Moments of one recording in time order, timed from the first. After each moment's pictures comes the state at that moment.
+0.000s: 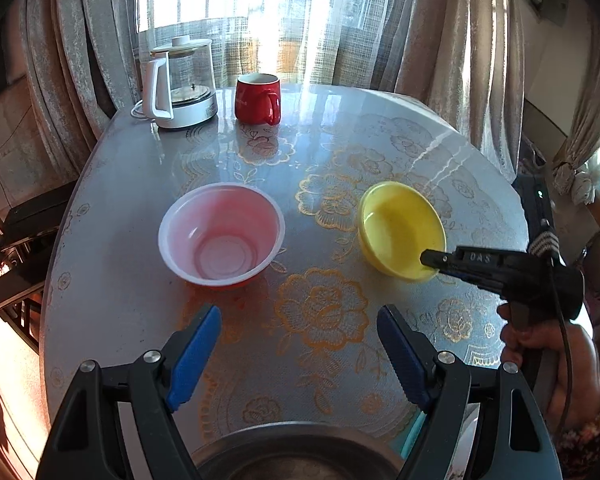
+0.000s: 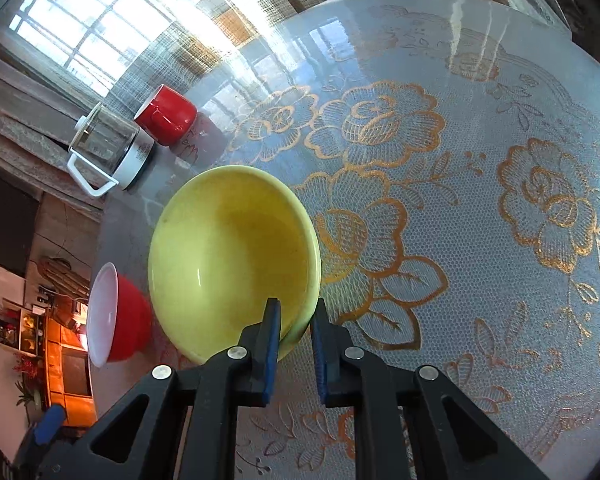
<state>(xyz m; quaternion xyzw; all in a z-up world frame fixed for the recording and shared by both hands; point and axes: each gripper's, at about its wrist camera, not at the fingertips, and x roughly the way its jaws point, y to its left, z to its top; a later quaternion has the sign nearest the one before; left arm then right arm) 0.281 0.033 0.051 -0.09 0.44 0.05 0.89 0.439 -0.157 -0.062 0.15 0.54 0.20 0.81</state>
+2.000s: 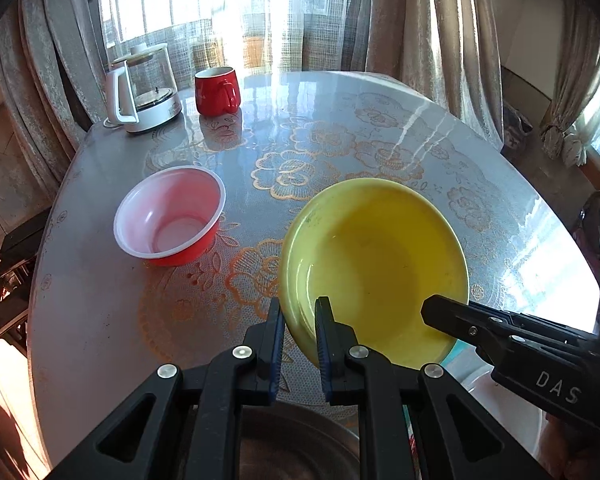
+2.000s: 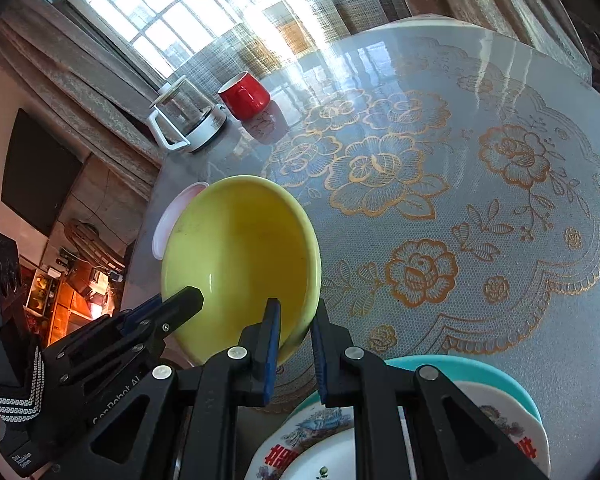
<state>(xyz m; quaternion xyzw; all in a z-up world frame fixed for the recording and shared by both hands) 0.255 -0.017 0.038 -0.04 0.45 0.02 0.89 0.319 -0.154 -0.013 0.13 0.49 0.26 0.82</state>
